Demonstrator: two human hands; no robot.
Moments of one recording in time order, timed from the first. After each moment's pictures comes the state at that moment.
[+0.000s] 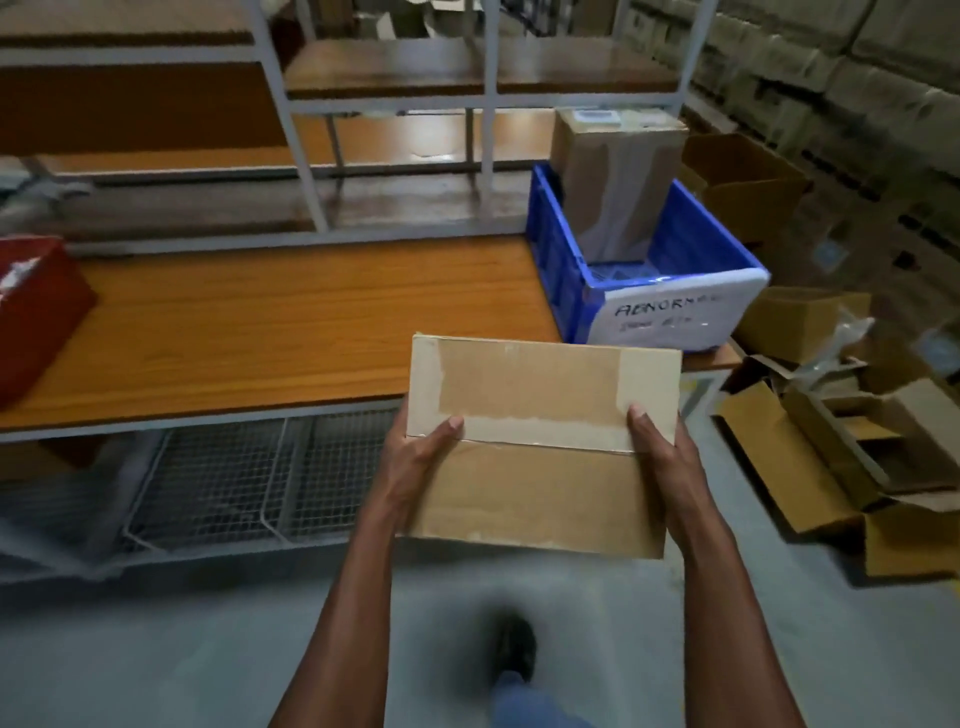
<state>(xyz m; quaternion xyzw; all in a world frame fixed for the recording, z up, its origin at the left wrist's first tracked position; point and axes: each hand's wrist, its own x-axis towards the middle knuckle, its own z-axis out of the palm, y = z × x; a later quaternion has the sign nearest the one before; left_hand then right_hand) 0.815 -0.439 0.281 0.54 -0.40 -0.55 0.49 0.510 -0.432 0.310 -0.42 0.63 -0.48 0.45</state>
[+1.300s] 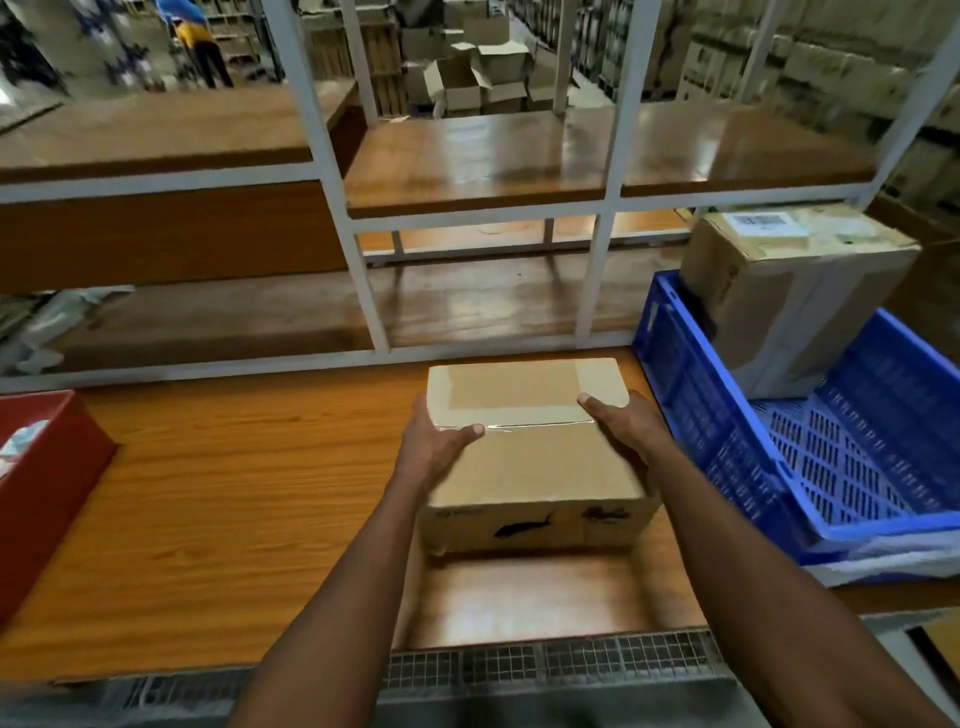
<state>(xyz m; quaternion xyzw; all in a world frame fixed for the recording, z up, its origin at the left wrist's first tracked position) 0.989 -0.851 0.279 0.68 -0.46 -0.42 0.40 0.697 -0.909 0.289 -0.50 0.72 -0.24 0.41</state>
